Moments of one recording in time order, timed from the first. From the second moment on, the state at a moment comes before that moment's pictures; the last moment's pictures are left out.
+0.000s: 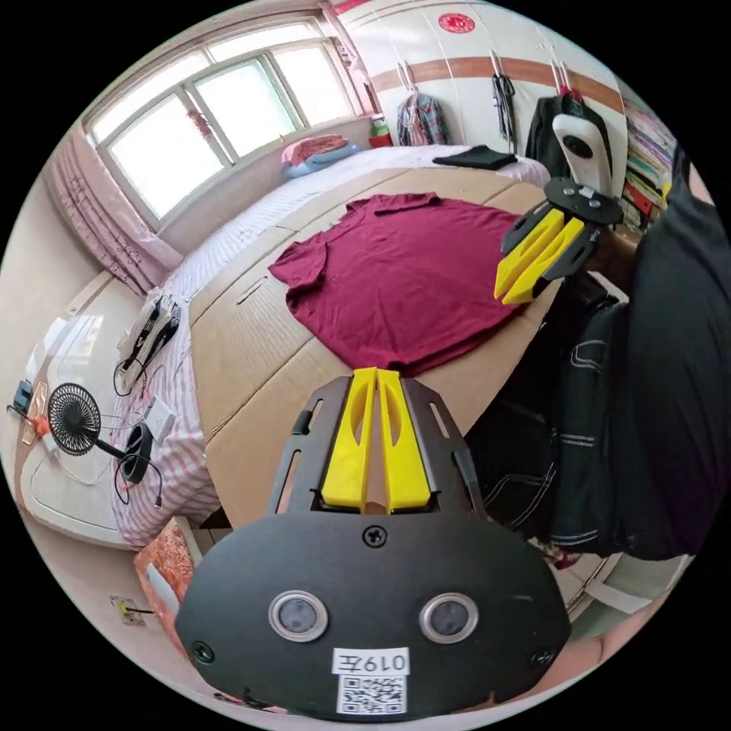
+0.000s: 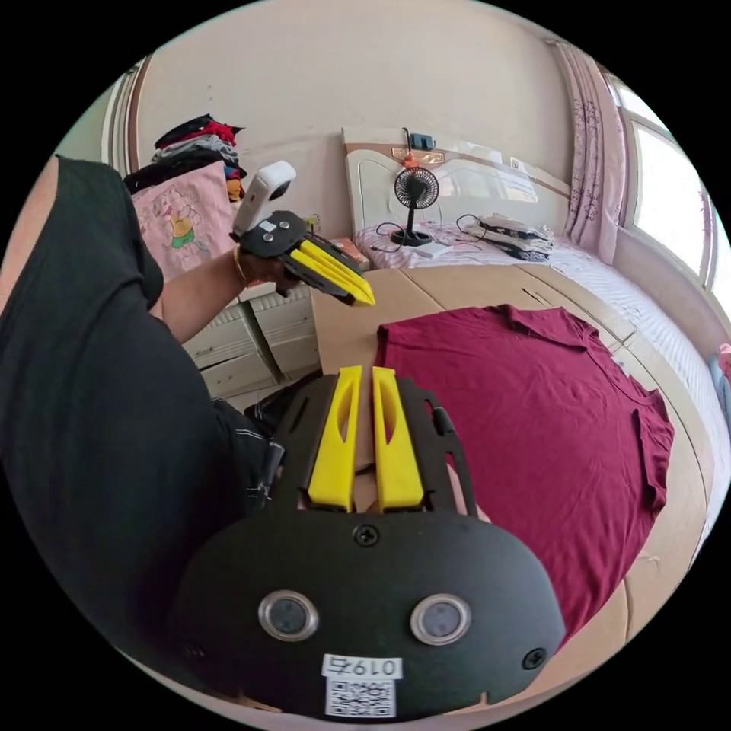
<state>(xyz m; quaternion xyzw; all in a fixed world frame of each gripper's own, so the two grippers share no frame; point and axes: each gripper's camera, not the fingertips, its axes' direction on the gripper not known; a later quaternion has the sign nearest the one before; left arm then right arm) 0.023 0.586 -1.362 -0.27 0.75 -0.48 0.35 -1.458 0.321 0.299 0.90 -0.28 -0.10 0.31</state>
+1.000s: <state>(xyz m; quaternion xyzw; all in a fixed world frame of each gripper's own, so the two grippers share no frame) -0.032 0.513 -1.341 -0.30 0.66 -0.52 0.46 -1.464 0.284 0.447 0.88 -0.25 0.18 0.37</state>
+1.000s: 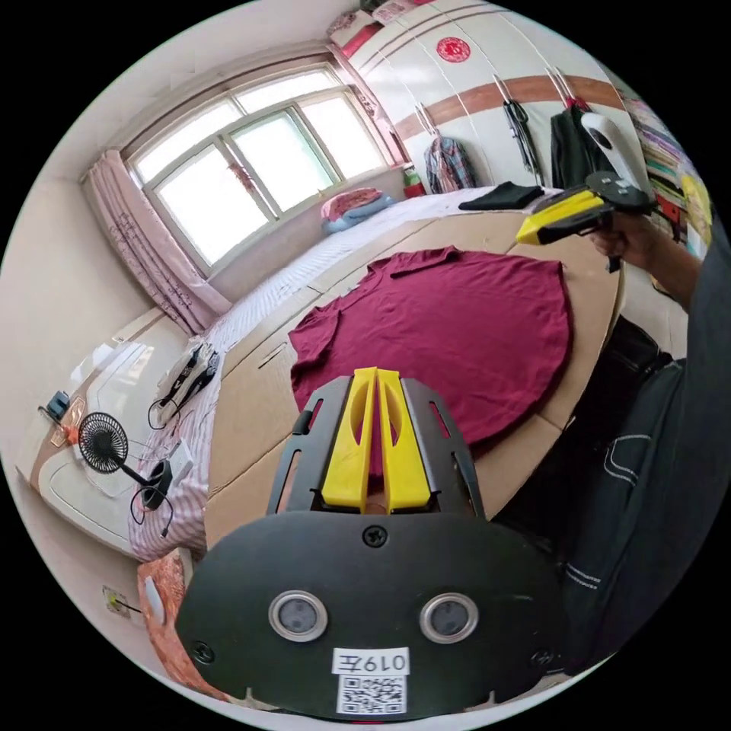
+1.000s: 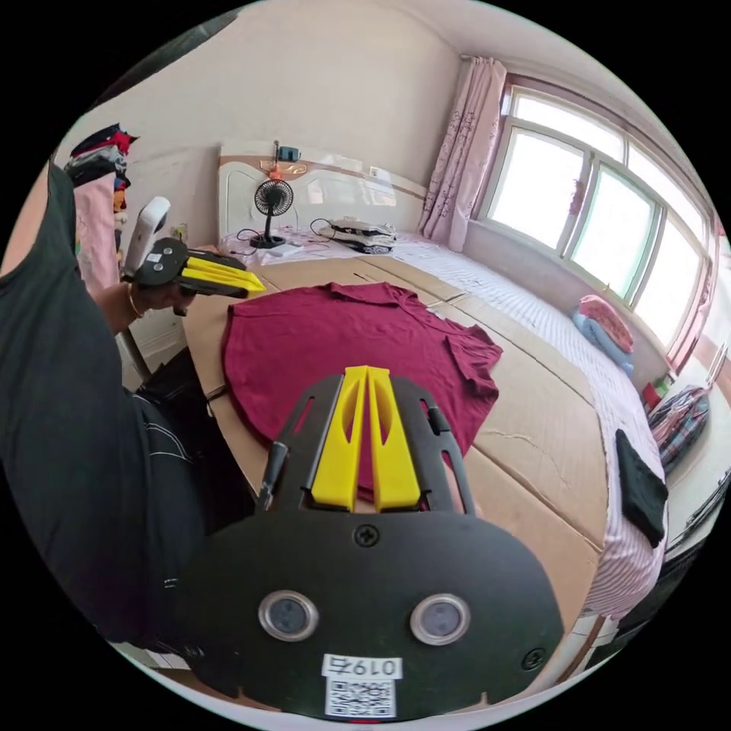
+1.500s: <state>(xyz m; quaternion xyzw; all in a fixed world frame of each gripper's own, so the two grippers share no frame) -0.093 0.486 -1.330 -0.25 0.70 -0.49 0.45 -1.531 0.291 0.411 0.87 -0.10 0.17 0.45</state>
